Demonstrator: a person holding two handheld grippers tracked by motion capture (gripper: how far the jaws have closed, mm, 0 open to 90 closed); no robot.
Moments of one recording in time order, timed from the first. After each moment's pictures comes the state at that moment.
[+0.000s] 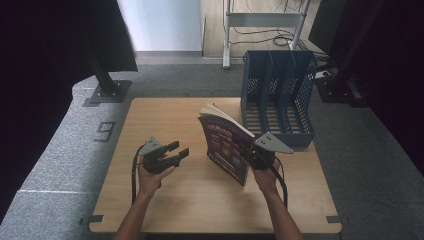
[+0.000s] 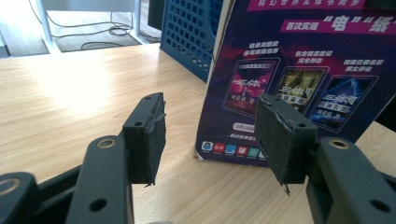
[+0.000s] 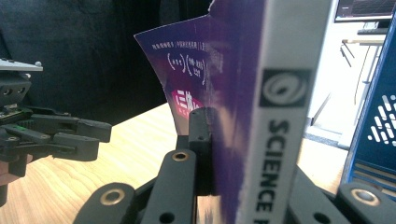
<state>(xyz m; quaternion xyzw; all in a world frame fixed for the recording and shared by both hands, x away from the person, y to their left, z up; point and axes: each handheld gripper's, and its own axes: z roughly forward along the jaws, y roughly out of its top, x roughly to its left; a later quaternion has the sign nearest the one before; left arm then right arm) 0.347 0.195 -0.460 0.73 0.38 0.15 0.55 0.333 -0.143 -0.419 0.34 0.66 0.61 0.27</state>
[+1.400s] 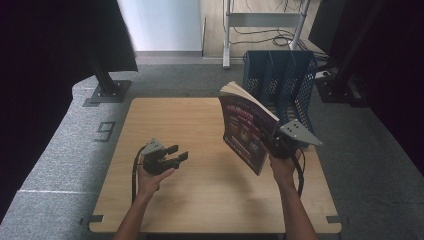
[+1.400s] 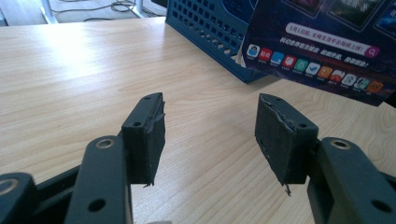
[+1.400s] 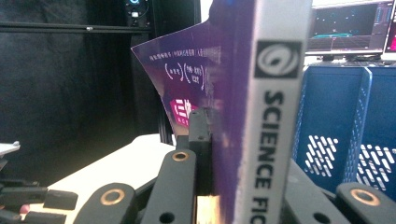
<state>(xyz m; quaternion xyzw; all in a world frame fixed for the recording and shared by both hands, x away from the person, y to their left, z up) 0.352 0.198 -0.472 0.75 0.39 0.13 0.52 0.331 -0.185 -0.366 0.37 0.60 0.63 0.32</state>
